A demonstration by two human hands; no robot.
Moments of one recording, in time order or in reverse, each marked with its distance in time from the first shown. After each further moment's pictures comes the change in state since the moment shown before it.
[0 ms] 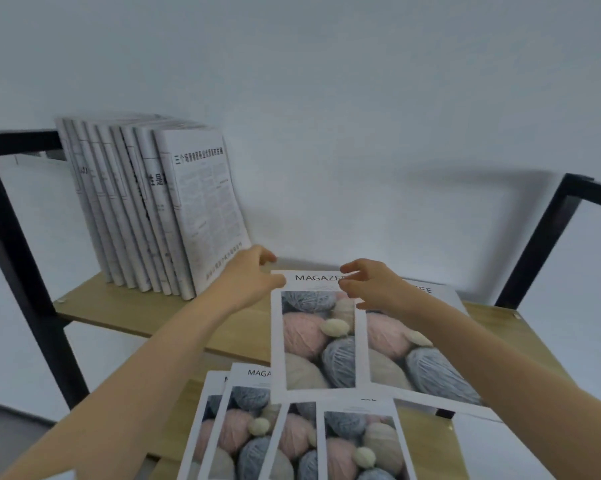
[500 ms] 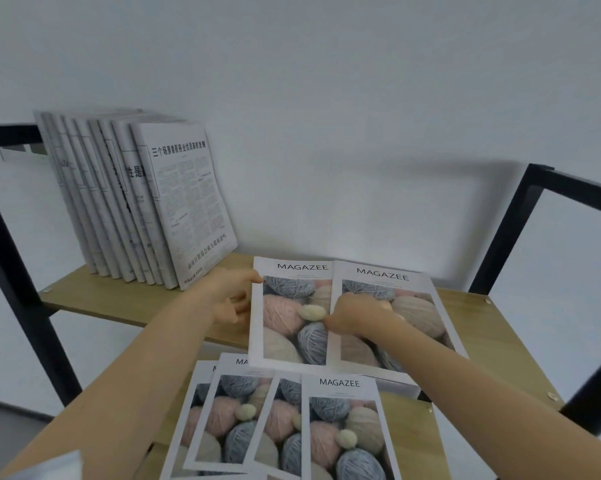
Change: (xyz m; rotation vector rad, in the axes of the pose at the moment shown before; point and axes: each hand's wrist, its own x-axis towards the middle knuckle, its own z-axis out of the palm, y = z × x) left_hand -0.013 -0.007 0.024 -0.853 -0.150 -0.635; right_hand -0.006 0.032 0.026 -0.849 -0.085 0.304
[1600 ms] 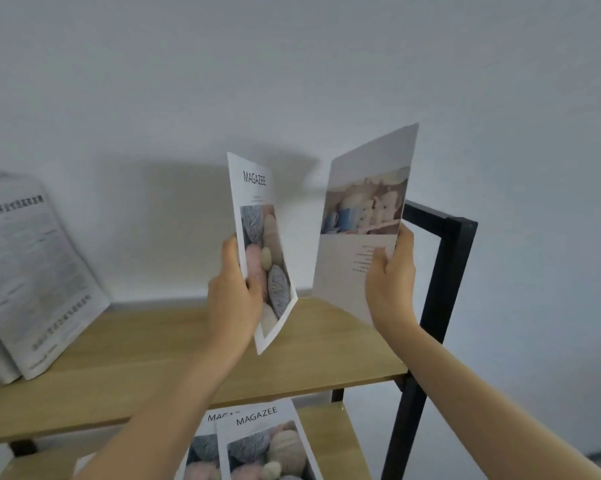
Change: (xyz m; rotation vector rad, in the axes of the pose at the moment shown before) left_hand -0.058 -0.010 0.172 0.531 0.151 1.202; right_hand -0.115 0.149 -0.059 1.254 1.130 -0.044
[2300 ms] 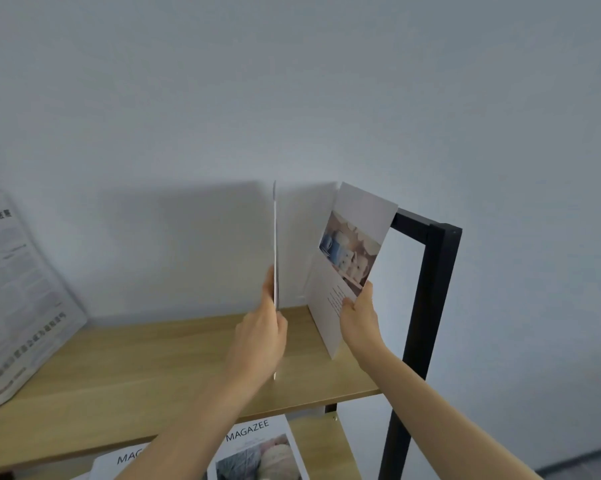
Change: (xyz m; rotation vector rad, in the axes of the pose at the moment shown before) left_hand -0.024 -0.010 0.058 0.246 -0.370 -0.013; right_hand 0.004 0.067 0.013 -0.056 -0.219 0.394
